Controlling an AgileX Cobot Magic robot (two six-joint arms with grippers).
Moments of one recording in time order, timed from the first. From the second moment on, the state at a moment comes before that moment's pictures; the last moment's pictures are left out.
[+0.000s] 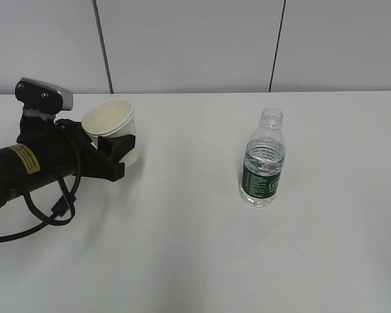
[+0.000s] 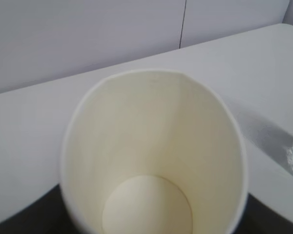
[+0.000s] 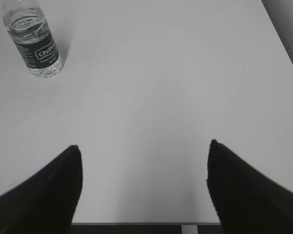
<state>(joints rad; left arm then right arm) -0.32 1.79 -0.61 0.39 -0.84 -0.20 -0.09 -0.02 -0.50 0.03 1.14 -0.08</state>
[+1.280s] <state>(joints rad) -0.32 1.79 -0.61 0.40 -0.81 -0.24 -0.09 0.82 -0.32 0.03 -0.22 -0.08</state>
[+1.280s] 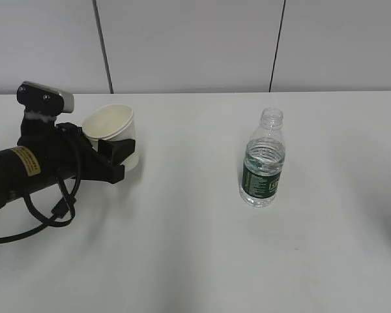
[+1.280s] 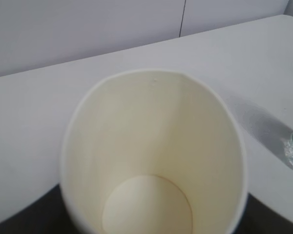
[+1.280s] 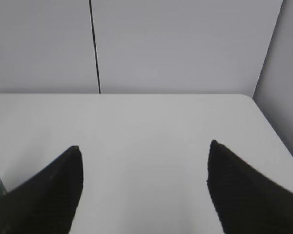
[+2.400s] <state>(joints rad) -0.32 1.79 -0.61 0.40 -0.80 -0.24 0.16 1.62 -0.33 -0.36 -0.87 0.11</state>
